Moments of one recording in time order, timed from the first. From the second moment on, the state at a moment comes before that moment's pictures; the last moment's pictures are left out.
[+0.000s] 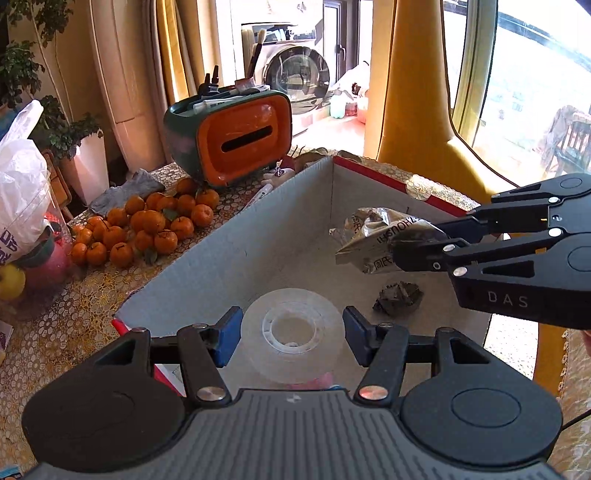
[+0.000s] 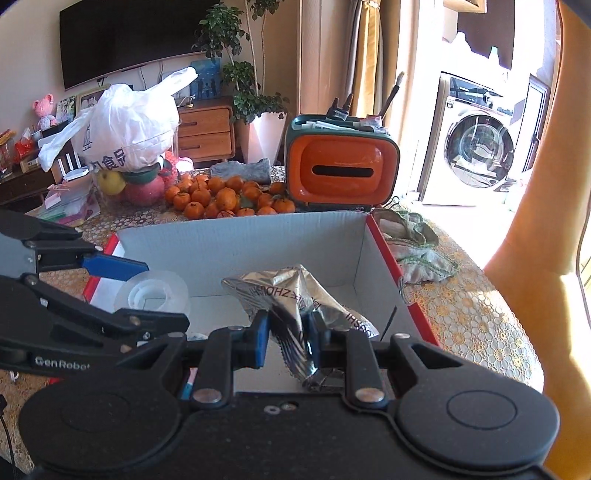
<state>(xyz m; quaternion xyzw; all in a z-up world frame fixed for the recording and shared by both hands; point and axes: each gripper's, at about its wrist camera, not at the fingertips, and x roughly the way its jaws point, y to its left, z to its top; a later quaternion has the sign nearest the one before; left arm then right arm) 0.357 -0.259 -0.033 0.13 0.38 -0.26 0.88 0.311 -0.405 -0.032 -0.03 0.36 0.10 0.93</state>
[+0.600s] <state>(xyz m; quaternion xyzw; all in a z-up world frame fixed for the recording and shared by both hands) 0.383 -0.302 -0.071 0.21 0.45 -0.29 0.82 0.377 -0.404 -0.058 -0.02 0.45 0.08 0.89</state>
